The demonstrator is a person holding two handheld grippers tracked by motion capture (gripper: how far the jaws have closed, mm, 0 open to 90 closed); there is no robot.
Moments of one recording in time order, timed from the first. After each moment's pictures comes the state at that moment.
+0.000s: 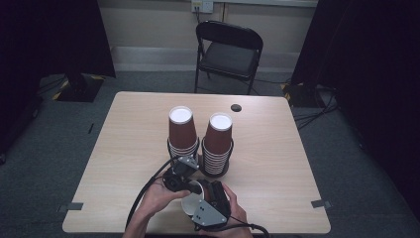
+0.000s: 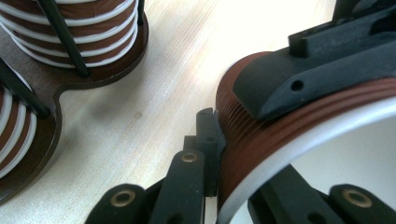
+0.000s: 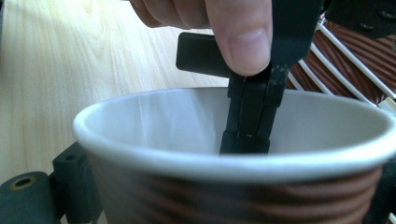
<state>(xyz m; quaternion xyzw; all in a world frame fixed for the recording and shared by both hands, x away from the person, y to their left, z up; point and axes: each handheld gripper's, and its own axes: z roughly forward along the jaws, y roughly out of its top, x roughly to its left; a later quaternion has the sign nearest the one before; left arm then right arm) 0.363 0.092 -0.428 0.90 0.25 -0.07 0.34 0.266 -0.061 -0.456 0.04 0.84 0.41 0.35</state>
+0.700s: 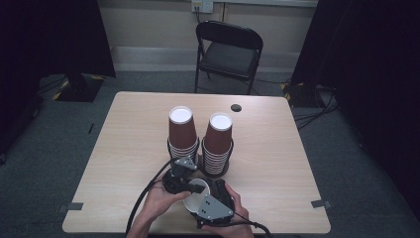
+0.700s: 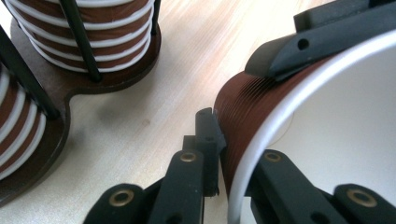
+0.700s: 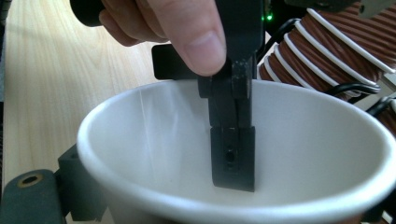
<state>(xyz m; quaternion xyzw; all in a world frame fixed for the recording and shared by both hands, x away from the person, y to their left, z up) 0.356 0.095 -0.436 0.88 0.28 -0.04 0.39 0.272 -0.070 -0.452 0.08 0.84 0.43 0.32</state>
